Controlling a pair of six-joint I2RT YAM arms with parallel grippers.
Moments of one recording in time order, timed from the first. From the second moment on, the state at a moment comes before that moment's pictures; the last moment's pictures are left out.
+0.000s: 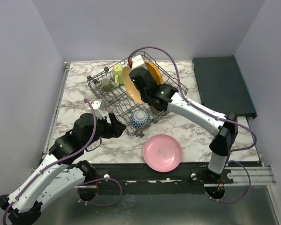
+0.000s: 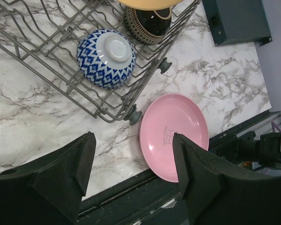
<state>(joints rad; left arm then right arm) -0.72 0.61 0.81 -0.67 -0.08 -0.63 0.96 1.80 1.80 -0.50 0.74 0.02</state>
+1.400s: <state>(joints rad) -0.44 0.67 0.79 -0.60 0.09 -0.60 0.92 2.10 1.90 -0.20 0.82 -0.24</state>
